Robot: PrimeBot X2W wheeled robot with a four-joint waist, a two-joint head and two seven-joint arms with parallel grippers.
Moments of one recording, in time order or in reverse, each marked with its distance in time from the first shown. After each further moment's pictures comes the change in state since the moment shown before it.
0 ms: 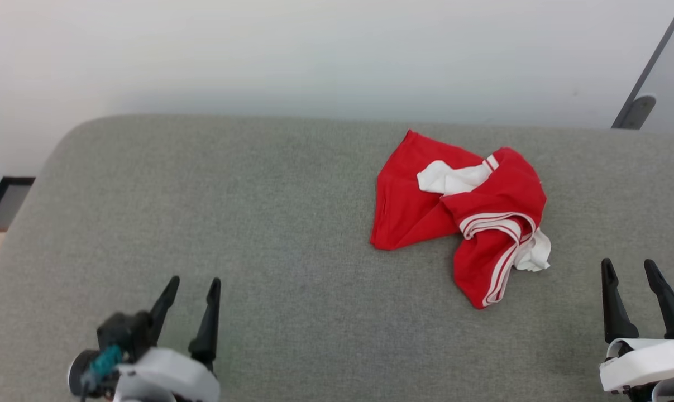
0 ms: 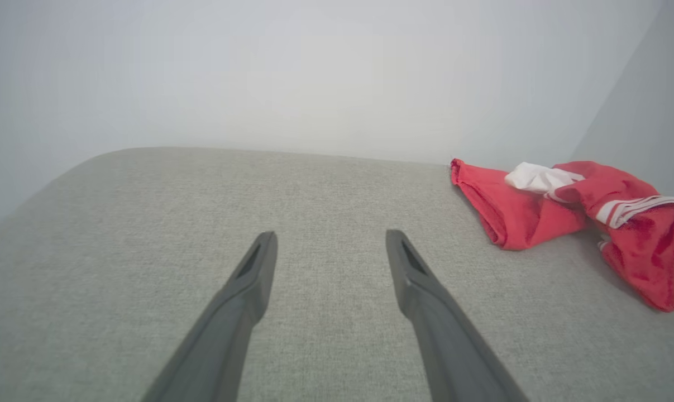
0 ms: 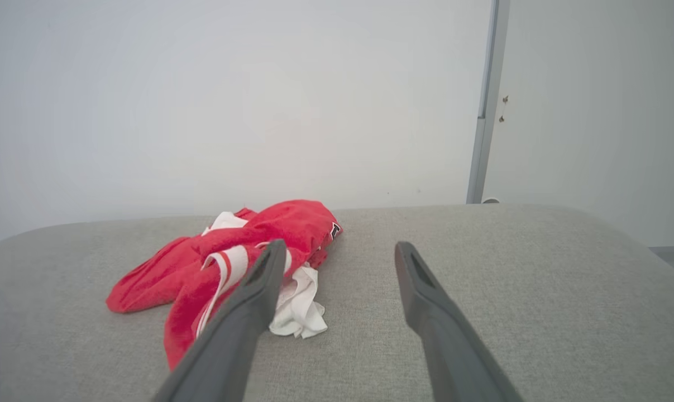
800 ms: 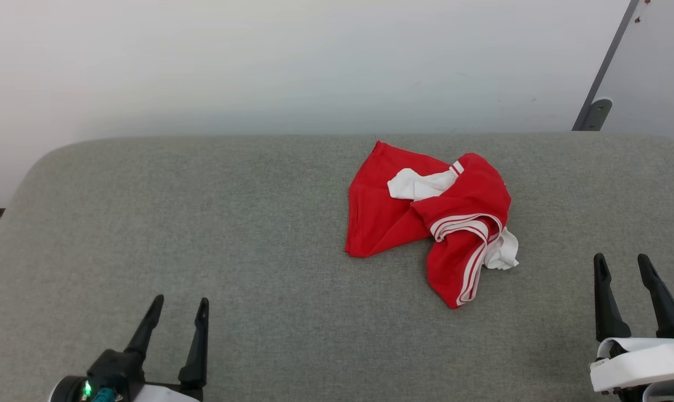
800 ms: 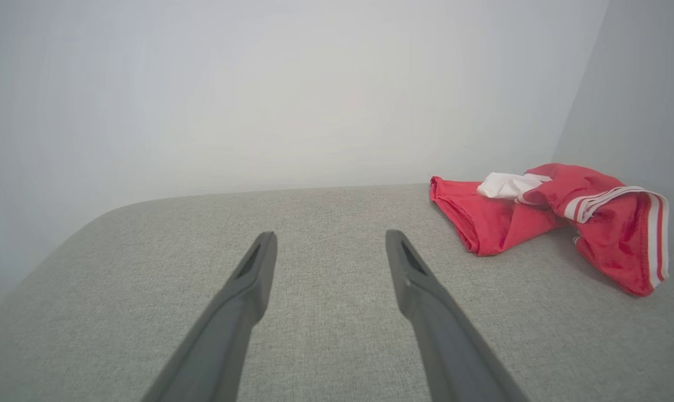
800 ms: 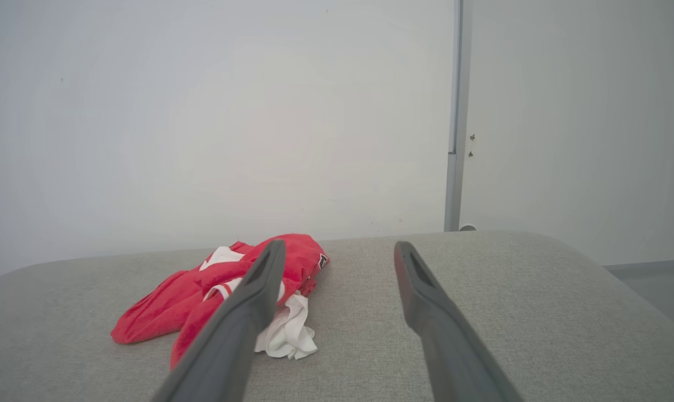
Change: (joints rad) left arm 0.184 -0.138 0.244 -0.177 0.313 -0.084 0.000; right arm 0.029 0.044 -0.005 -0.094 -0.030 0.000 0.000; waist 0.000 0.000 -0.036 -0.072
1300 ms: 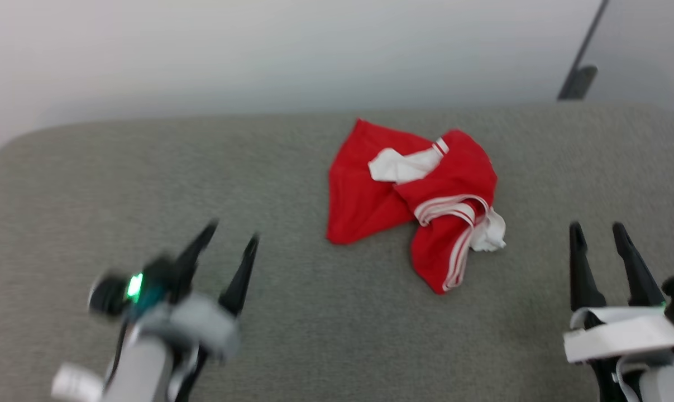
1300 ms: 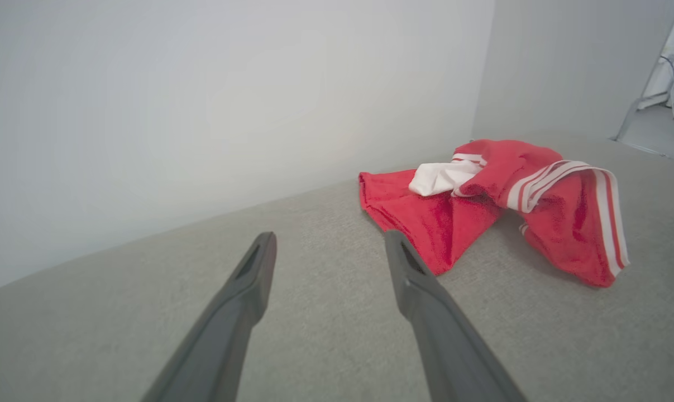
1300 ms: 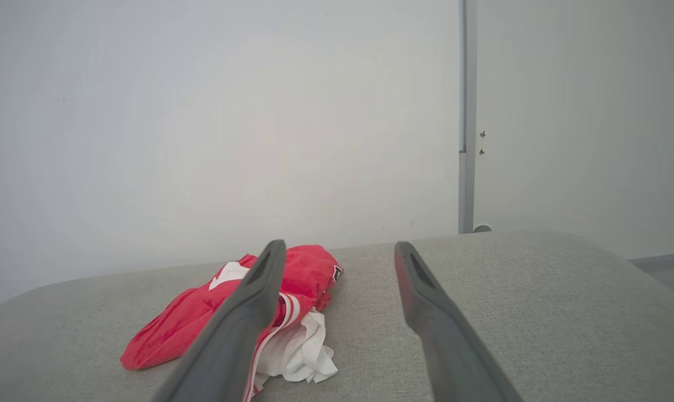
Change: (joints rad) left arm -0.301 0.087 -0.202 0.160 -0.035 -0.046 0.085; right arm -0.076 0.053 0.035 -0.007 0.007 0.000 0.000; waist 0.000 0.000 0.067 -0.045
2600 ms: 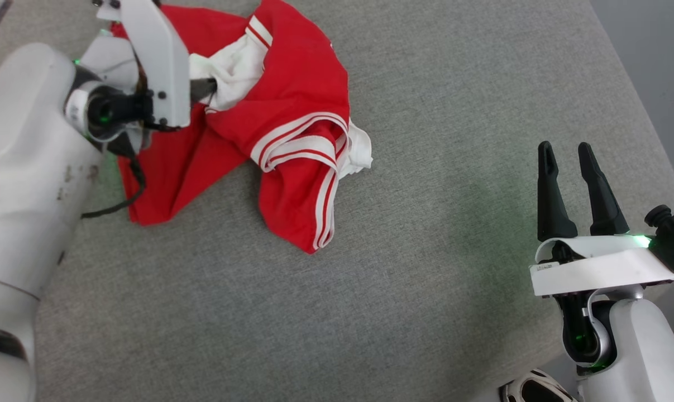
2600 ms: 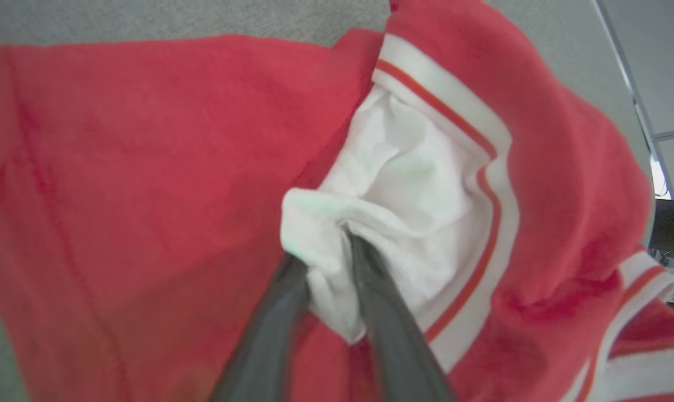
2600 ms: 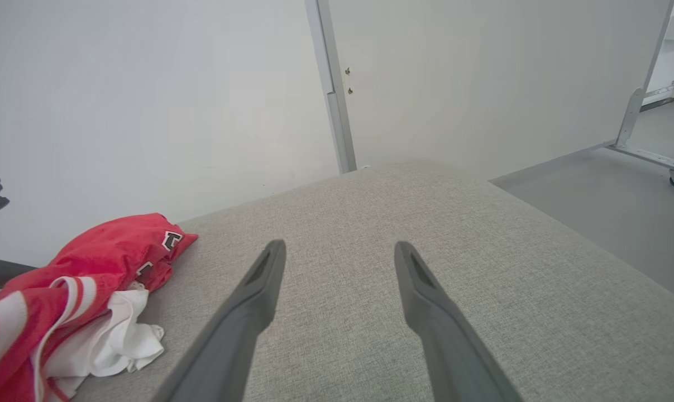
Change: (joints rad) left arm -1.002 0.179 -0.546 0.490 -0.852 -0.001 0.921; right arm -0.207 0.071 0.083 0.002 0.138 0.000 0.000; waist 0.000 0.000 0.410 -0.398
